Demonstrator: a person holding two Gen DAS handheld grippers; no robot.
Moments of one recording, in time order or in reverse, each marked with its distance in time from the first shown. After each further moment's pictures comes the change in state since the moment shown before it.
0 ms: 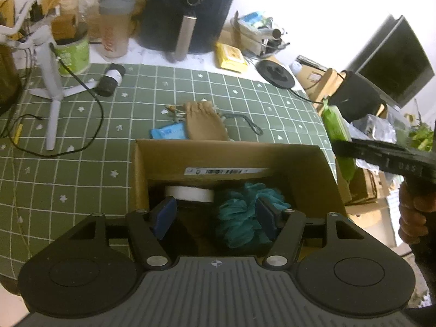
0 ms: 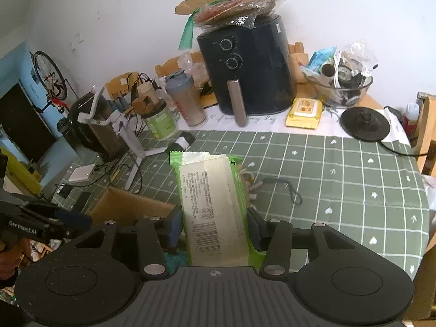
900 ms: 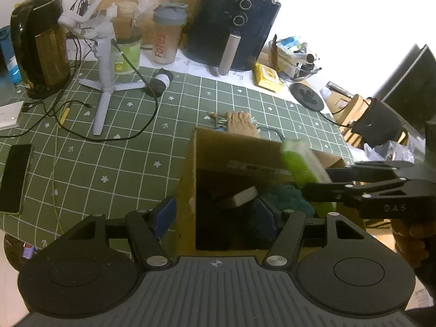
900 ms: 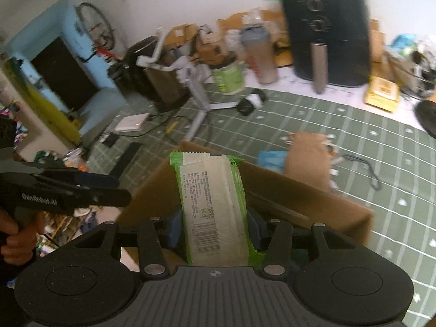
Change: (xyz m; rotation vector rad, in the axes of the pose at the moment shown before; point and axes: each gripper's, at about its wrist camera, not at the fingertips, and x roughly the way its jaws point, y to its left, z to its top) left arm -0.041 0.017 -0.033 -0.111 -0.090 0.115; right arm 0.051 0.092 -0.006 -0.161 0.199 0.206
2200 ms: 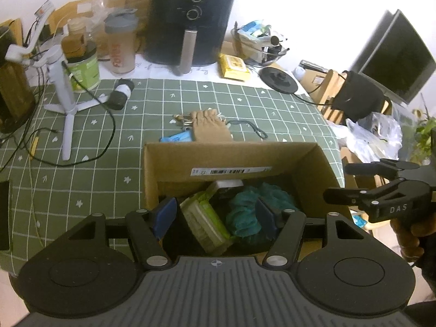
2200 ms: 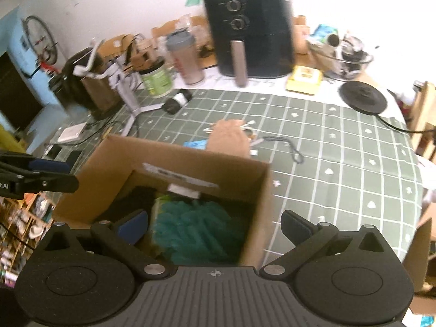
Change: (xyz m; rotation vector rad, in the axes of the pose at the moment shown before) left arm 0.017 -0.041 0.016 0.169 0.033 -0.053; right arm -0.049 -0.047 -0.048 0.152 -0.059 -0.302
